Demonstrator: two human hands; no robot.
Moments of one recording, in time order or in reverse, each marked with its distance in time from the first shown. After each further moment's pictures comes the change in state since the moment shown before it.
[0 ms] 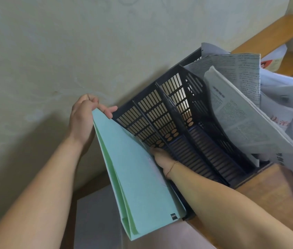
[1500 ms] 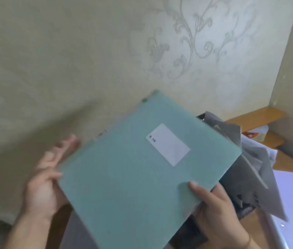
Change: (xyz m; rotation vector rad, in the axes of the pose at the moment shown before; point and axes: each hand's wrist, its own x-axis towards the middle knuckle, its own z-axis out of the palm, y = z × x) left_hand -0.160 -0.015 -0.165 -1.042 -0.144 0.089; right_hand -0.296 -0.027 -0.024 0.564 -0.242 -0.711
